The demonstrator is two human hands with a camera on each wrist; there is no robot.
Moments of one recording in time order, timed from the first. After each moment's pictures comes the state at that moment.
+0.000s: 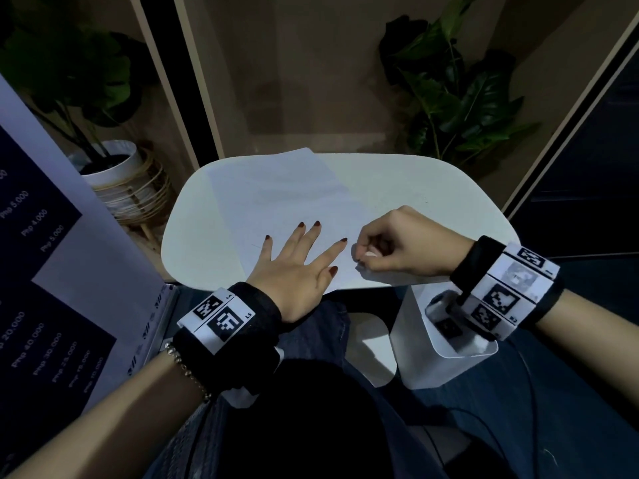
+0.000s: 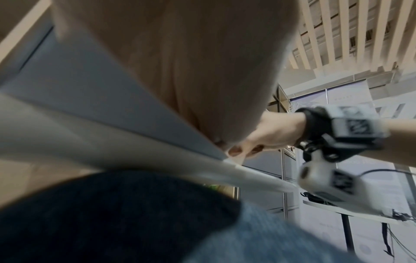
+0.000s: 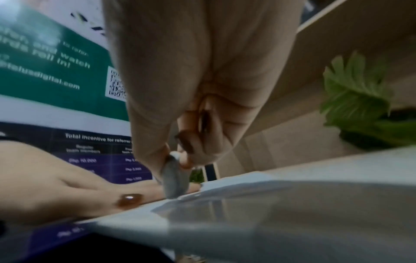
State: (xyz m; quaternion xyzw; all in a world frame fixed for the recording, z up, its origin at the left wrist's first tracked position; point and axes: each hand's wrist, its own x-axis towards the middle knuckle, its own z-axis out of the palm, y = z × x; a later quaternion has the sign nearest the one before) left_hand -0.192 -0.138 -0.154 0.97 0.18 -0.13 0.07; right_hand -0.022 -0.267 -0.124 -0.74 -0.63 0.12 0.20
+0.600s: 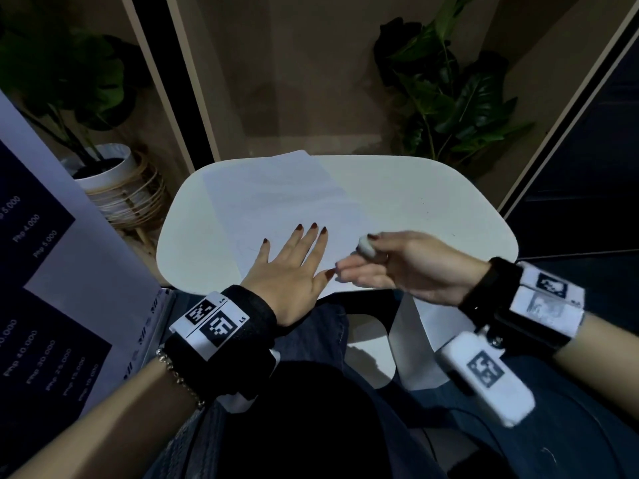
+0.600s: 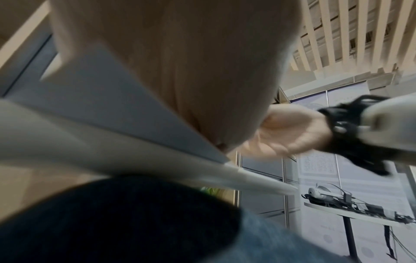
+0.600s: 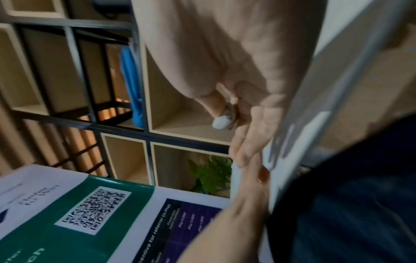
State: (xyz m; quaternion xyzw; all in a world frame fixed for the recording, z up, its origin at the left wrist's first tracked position) left_hand -0.196 -0.137 -0.148 0.97 0.18 -0.16 0.06; right_hand -0.056 -0.276 -0.128 -0.57 -0.17 0.53 0.61
